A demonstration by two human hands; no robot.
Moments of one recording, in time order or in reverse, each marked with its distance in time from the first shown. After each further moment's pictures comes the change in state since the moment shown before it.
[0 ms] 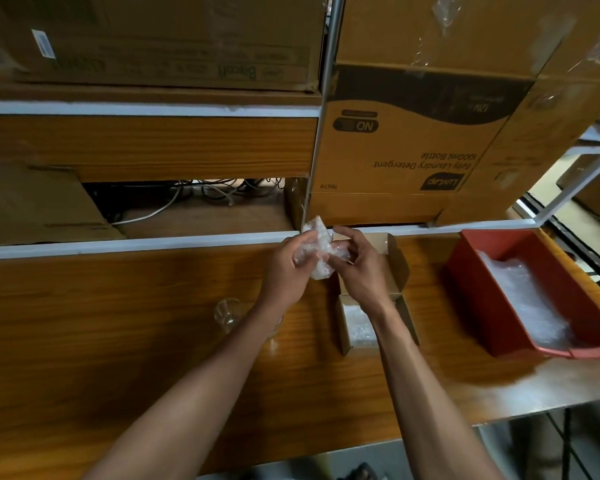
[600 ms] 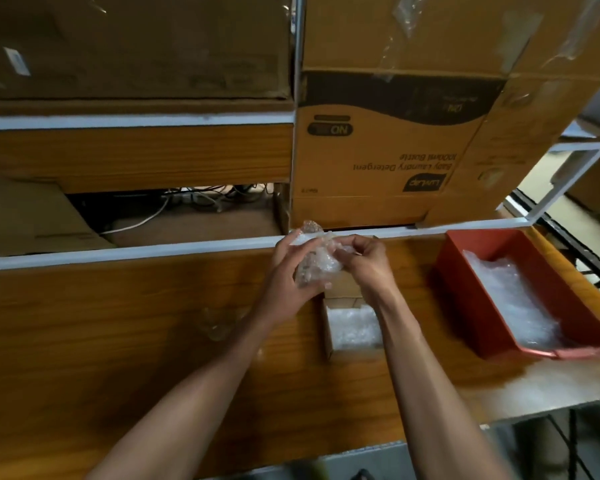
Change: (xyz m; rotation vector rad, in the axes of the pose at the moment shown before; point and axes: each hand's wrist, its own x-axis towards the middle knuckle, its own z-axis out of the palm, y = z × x) left_hand -0.005 -0.012 0.033 0.209 -0.141 0.188; right_hand 0.019 0.003 -0.053 0.102 0.028 0.190
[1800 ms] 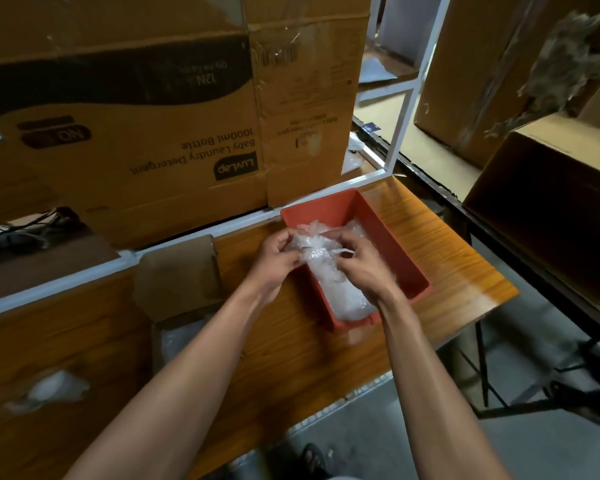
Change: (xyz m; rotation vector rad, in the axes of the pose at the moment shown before) left_hand 0.102 0.148 0.340 -0.591 -0.327 -0.426; right_hand -0.003 0.075 -0.370 -0.103 0.109 -0.027
